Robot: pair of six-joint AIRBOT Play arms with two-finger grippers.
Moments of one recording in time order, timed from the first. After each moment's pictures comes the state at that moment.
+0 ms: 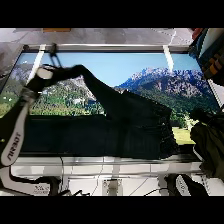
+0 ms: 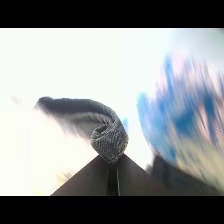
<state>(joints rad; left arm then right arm) -0.07 -1.58 1.50 0.73 -0.57 -1.21 -0.49 -0.82 0.72 -1.26 0.84 1.51</state>
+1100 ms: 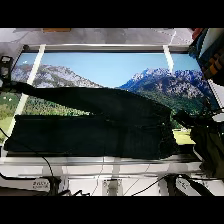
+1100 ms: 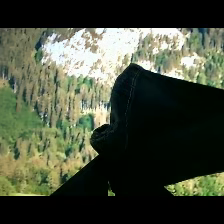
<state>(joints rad) 0.38 -1.56 1.50 1.57 -0.82 -1.09 -0.49 -1.09 0.72 -0.97 0.95 1.31</state>
